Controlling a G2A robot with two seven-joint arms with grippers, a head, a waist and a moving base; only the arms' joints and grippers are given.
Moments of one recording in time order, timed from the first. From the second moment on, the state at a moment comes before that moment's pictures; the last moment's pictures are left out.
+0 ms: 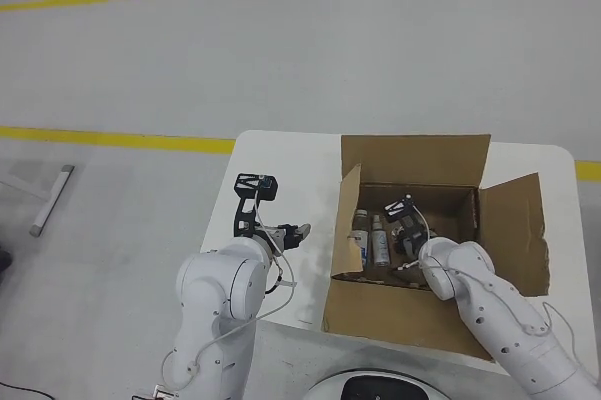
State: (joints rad) left arm 1.06 -1.54 -1.30 -2.03 1.48 0.05 -1.42; right arm -1.08 -1.27 1.13 -1.54 -1.31 0.12 0.88
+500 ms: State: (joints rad) left arm 1.06 -1.54 -1.30 -2.03 1.48 0.05 -1.42; right arm -1.38 -1.22 1.50 -2.12 -1.21 -0.06 0.68
